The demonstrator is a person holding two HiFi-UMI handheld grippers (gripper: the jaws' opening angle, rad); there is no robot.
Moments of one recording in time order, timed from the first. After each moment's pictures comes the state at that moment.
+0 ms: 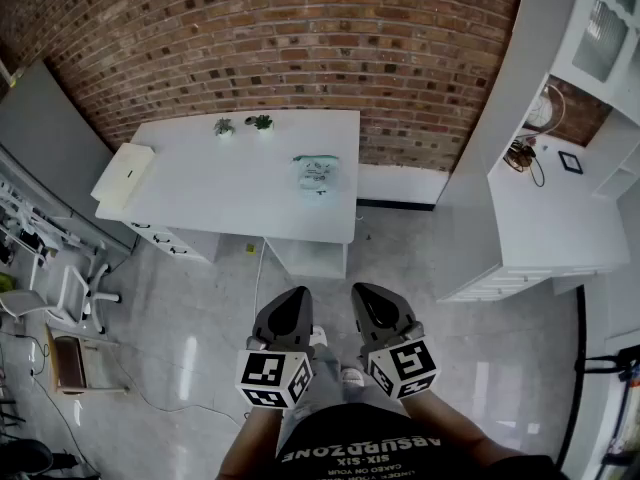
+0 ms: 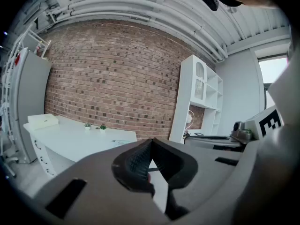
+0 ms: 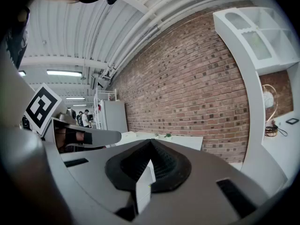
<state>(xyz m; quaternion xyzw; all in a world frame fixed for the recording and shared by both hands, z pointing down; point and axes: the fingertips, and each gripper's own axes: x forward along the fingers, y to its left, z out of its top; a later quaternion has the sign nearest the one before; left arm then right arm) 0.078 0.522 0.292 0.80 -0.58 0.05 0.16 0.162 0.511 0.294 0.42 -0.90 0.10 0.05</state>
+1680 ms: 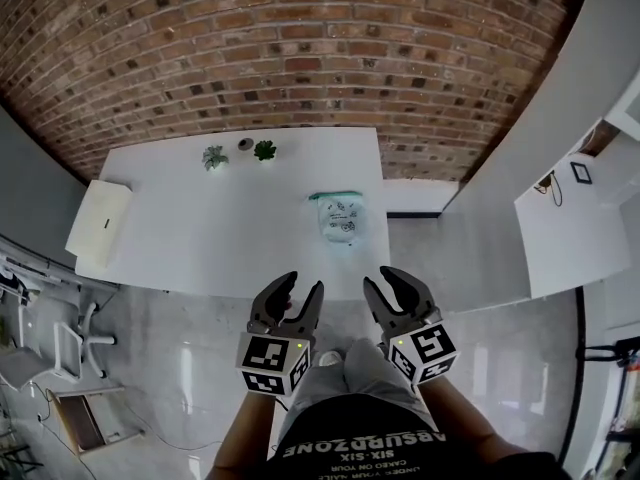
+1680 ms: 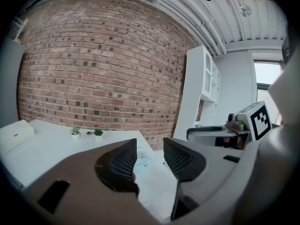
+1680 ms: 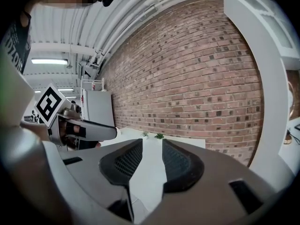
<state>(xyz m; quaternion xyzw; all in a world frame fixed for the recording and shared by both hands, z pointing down) -0.056 0.273 0.332 0.85 -0.49 0.11 0.16 0.050 0.271 0.333 0.46 -0.88 0.11 0.09</state>
